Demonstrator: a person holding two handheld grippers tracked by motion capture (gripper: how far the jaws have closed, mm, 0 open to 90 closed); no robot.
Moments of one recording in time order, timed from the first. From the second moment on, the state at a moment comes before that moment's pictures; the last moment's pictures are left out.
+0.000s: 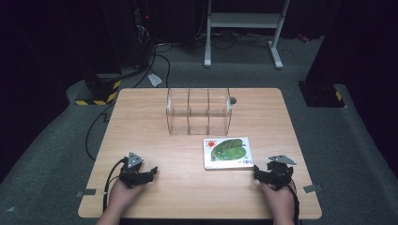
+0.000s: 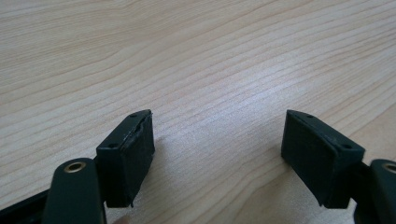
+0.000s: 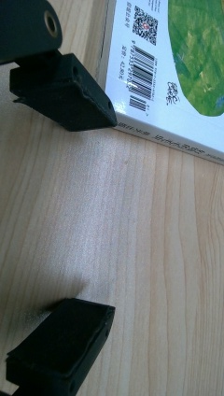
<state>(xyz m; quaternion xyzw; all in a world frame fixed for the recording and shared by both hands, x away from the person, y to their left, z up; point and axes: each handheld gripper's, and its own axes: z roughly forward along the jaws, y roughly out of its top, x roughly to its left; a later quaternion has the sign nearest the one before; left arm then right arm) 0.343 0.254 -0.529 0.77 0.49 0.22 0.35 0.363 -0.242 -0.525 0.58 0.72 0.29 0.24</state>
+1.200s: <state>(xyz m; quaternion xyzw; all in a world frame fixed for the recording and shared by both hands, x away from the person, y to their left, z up) 0.343 0.254 -0.529 0.77 0.49 0.22 0.35 0.363 -0.237 -0.514 0.56 0.73 0.31 0.25</state>
